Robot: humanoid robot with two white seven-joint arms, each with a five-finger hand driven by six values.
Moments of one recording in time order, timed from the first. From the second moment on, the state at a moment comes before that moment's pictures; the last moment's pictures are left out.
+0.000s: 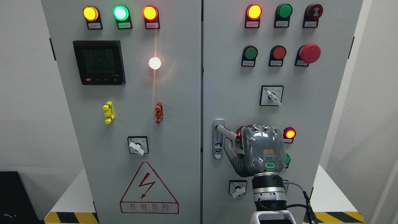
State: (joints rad) left arm 0.00 -0.10 -0.10 -0.07 0.07 -0.06 0.01; right arm -0.51 0.12 0.27 -1.79 1.53 0.28 0.01
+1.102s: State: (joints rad) left arm 0.00 -0.10 -0.10 -0.07 0.07 -0.06 0.01; right arm -0.51 0.12 0.27 -1.79 1.53 0.29 0.01
